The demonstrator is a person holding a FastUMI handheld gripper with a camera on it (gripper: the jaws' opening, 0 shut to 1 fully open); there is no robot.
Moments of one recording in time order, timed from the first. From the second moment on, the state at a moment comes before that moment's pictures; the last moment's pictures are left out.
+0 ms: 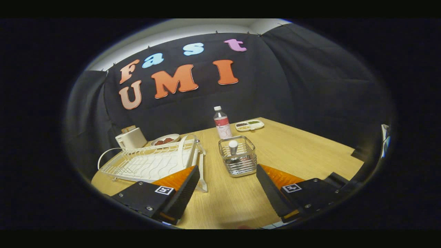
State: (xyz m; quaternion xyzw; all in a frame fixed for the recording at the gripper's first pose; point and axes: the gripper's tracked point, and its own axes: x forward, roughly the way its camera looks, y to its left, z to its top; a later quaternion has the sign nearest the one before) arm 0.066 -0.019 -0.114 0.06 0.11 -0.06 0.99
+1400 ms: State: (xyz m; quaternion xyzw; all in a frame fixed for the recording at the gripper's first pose) arm 0.084 -0.020 -0.037 -0.02 0.04 -0.06 1.00
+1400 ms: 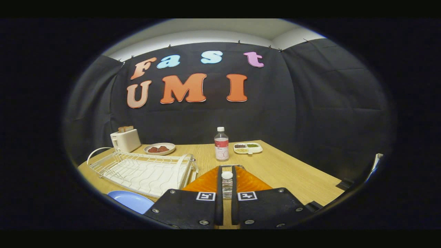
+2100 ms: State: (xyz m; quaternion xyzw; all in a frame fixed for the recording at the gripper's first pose) arm -0.003 0.031 0.012 -0.01 0.01 0.00 1.00
